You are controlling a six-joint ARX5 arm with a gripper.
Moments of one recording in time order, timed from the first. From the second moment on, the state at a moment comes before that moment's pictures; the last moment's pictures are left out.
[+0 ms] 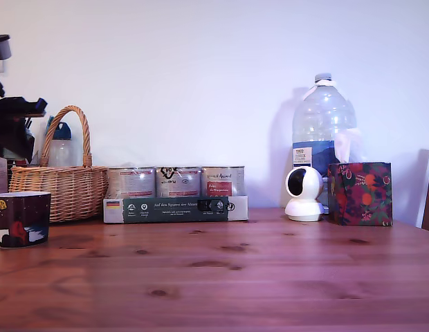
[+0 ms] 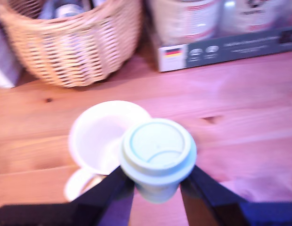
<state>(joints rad) -0.06 1.39 0.80 0.01 0.04 0.00</state>
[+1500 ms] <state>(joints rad) 0.02 1.77 1.37 -0.57 0.08 0.04</state>
